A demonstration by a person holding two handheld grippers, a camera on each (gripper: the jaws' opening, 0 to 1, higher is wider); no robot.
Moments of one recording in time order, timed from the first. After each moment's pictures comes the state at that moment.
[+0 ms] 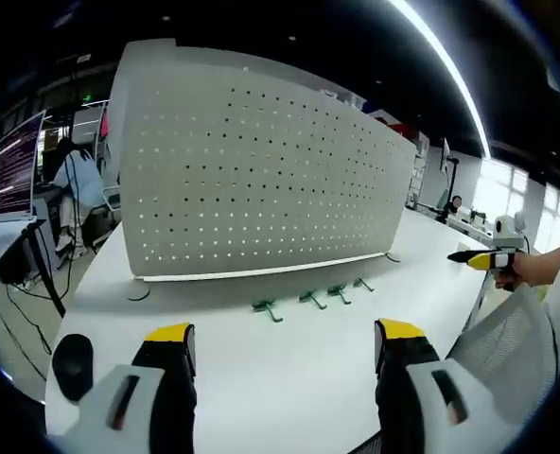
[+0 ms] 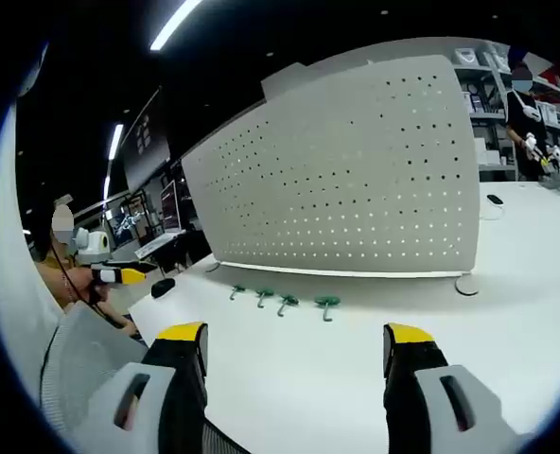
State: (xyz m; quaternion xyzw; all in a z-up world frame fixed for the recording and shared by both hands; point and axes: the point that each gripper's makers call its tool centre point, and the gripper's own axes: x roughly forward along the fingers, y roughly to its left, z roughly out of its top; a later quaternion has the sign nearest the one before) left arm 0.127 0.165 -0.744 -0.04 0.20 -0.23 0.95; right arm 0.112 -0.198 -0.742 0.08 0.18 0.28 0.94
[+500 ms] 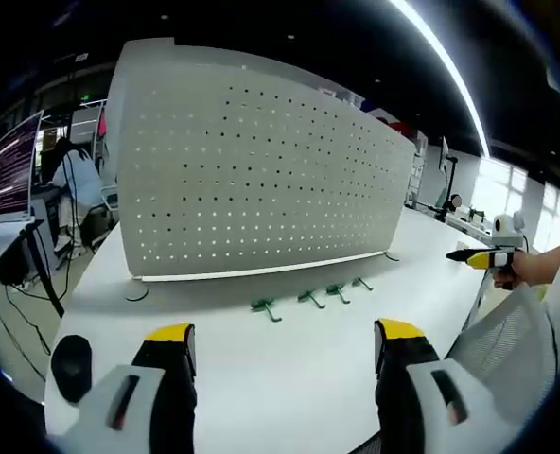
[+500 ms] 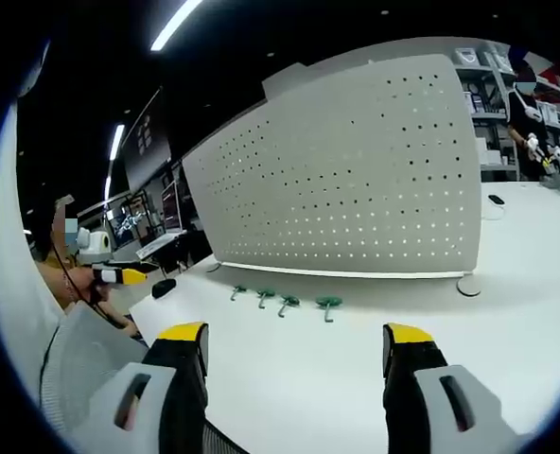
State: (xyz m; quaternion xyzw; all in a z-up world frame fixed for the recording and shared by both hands) left arm 0.128 0.164 -0.745 -0.04 0.20 -0.24 0.95; right arm 0.113 -0.197 -0.742 0.08 0.18 0.29 0.94
